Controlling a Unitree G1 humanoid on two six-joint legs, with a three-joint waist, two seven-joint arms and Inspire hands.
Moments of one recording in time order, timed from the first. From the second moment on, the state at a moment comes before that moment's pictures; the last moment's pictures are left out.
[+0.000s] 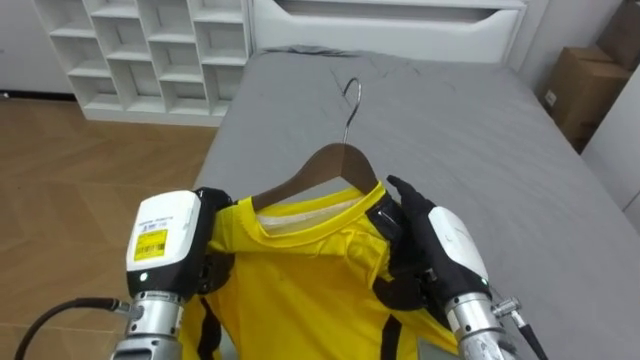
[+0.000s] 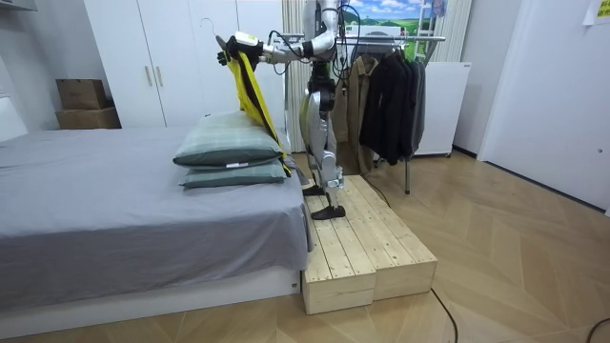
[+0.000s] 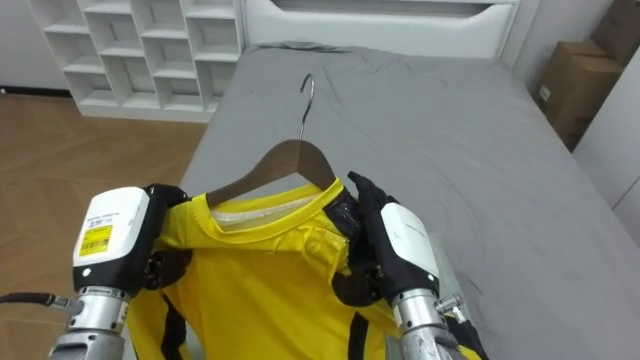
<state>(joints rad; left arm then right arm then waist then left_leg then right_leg) -0.07 0.30 -0.16 0.18 0.88 -0.03 0.45 -0.14 -0.26 0.28 0.27 -0.51 -0.09 -0.26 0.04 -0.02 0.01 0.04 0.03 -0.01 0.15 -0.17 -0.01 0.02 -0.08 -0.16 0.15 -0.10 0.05</state>
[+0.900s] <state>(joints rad) -0.07 0.31 -0.20 0.14 0.92 -0.04 0.45 -0.20 -0.27 0.26 0.39 -0.48 -0.10 -0.31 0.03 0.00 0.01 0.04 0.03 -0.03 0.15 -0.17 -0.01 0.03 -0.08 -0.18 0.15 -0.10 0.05</state>
